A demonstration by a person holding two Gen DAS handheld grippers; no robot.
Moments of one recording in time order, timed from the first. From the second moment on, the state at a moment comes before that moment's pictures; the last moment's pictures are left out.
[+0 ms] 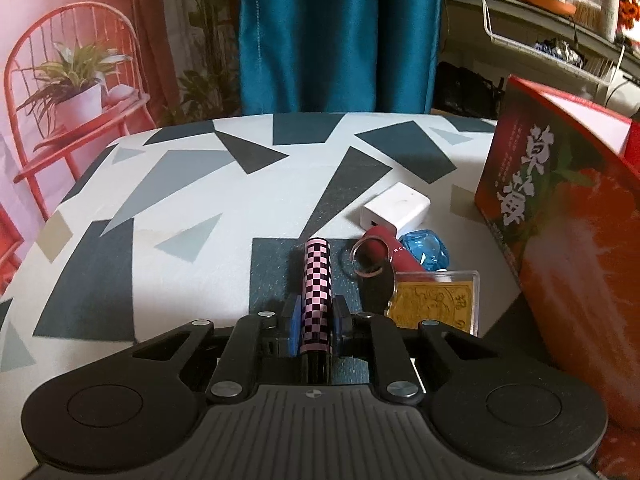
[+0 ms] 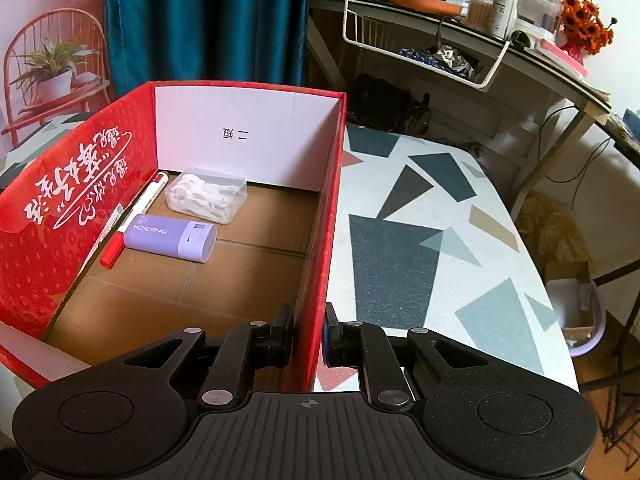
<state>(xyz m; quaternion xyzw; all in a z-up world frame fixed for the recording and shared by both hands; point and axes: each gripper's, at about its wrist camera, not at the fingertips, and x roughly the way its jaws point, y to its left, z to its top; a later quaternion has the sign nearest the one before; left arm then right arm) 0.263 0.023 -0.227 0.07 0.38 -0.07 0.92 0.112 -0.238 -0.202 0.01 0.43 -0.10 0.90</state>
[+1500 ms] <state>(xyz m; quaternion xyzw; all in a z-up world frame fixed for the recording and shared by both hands) 0.268 -0.142 -0.163 0.15 0.28 -0.28 0.91 0.111 -0.239 -0.201 0.01 0.43 -0.09 0.90</state>
